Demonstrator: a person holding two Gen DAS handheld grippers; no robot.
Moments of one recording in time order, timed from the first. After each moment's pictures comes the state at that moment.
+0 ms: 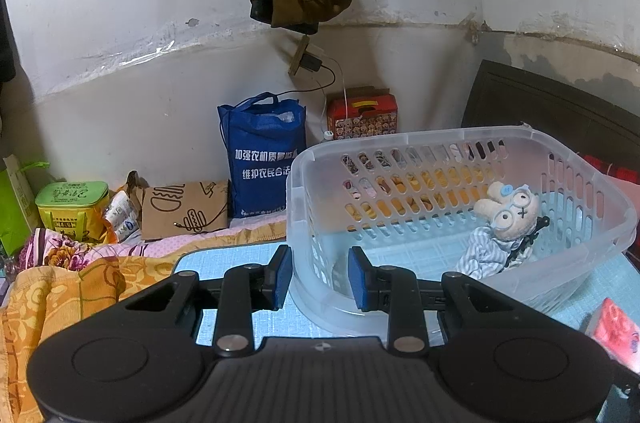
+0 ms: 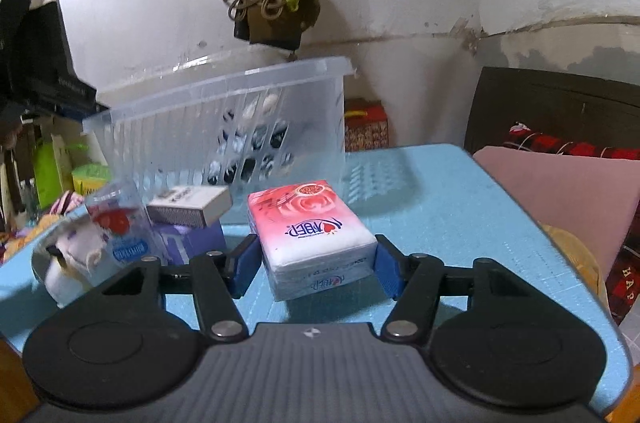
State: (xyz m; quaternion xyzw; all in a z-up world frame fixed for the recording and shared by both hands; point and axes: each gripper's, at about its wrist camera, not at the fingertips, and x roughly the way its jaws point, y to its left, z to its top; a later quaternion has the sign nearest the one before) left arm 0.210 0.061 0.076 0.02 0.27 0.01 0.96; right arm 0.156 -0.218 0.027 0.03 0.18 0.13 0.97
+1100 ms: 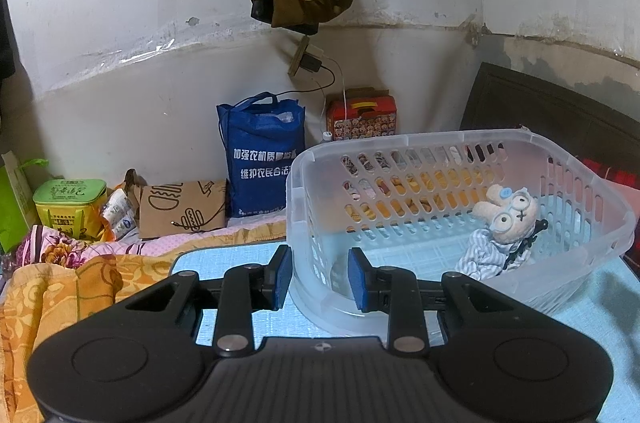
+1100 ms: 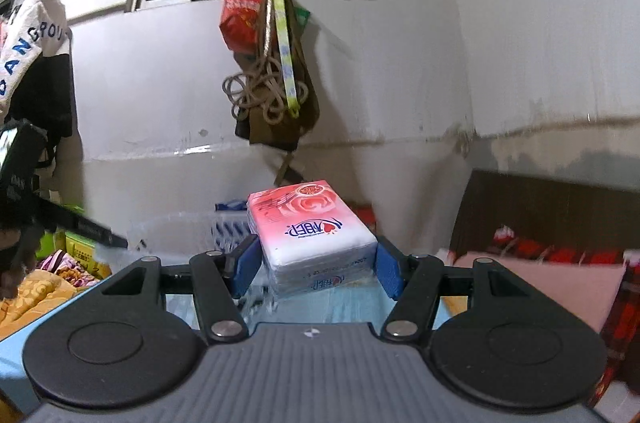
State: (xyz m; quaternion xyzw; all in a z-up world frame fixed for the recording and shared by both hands) left arm 0.211 0.064 0.077 0.02 0.27 0.01 0.96; right arm 0.145 -0.219 0.119 -0.01 0.04 0.12 0.99
